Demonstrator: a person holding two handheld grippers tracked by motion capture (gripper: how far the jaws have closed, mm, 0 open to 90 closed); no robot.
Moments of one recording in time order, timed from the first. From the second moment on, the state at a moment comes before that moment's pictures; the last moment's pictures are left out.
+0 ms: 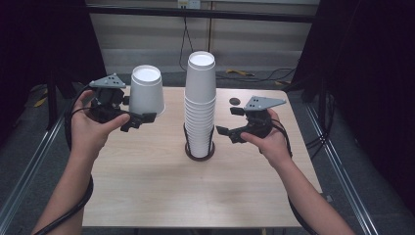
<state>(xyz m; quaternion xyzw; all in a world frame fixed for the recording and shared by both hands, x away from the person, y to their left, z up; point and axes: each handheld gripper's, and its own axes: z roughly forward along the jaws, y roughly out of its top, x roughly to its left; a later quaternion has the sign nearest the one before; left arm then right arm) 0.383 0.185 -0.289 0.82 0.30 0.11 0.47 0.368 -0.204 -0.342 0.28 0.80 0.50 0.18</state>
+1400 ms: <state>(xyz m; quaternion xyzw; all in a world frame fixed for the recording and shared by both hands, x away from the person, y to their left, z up) 0.346 0.158 -0.363 0.89 0.26 0.07 0.36 0.348 -0.223 -0.375 0.22 0.85 0.46 0.14</state>
